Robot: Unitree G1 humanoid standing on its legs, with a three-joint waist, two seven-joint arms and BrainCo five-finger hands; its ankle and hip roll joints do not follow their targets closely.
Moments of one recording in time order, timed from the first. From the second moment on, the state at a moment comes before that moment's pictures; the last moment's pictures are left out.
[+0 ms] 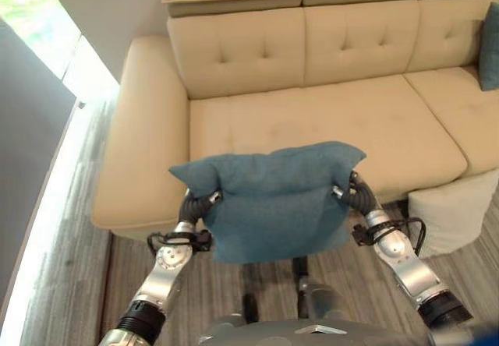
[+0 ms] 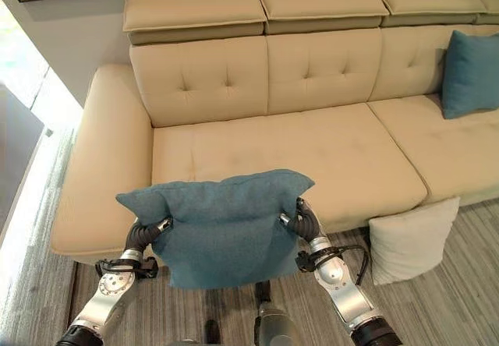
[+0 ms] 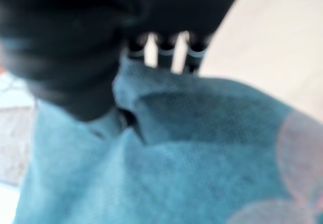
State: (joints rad) left arm 0.03 0.34 -0.28 0.34 -0.36 -0.25 0.19; right arm -0.03 -0.47 0.32 0.20 0.00 -0.18 -0.19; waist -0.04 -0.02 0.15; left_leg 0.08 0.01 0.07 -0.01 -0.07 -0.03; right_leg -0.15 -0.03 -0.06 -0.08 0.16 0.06
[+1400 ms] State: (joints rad) left arm -0.15 0.34 -0.27 0.28 -0.37 -0.22 0.26; right arm -0.22 -0.49 0.26 0.20 0.01 -0.15 -0.24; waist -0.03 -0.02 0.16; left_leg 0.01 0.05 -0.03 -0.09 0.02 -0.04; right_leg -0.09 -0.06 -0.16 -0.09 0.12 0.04
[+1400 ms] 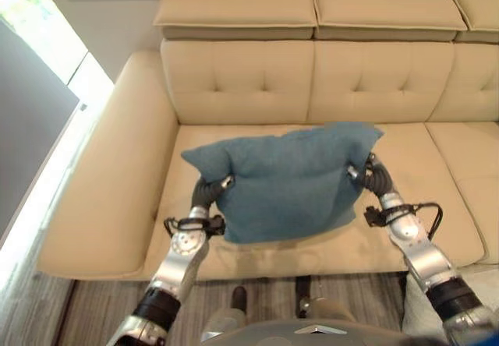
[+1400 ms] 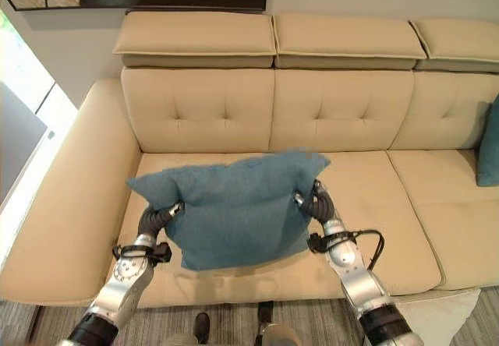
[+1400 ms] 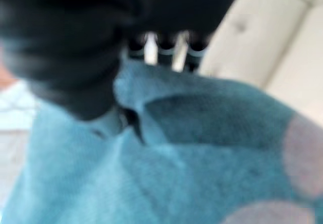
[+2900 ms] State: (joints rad) left arm -1.47 0.61 -0.63 1.16 -0.50 -0.27 0.38; right arm -1.44 -0.62 0.76 1.20 0.20 -0.17 -0.39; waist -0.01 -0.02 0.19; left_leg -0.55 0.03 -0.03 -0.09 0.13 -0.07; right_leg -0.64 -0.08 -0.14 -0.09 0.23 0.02
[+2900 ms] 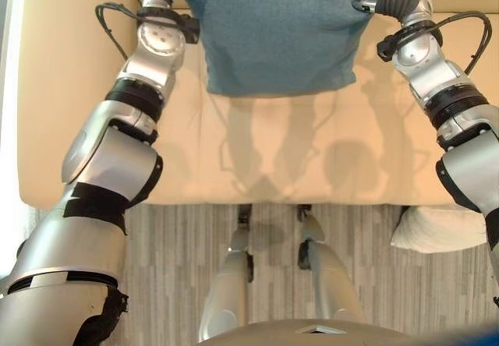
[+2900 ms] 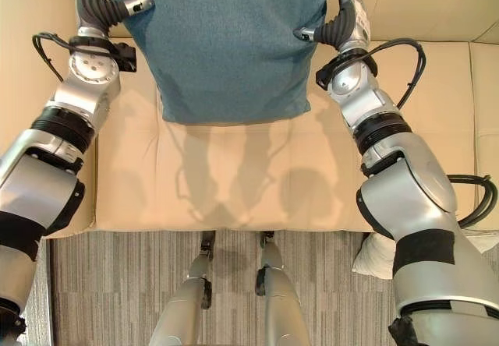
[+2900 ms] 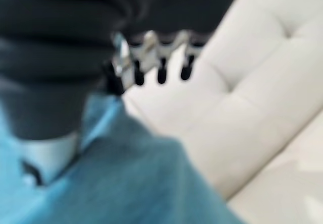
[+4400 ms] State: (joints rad) left arm 0.06 0.22 -0.20 1.17 -0.12 -0.18 0.14; right arm 0.08 -0.35 0.21 1.23 0.05 -0.15 -0.16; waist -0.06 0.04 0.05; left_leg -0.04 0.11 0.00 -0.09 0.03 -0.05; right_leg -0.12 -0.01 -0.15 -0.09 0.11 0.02
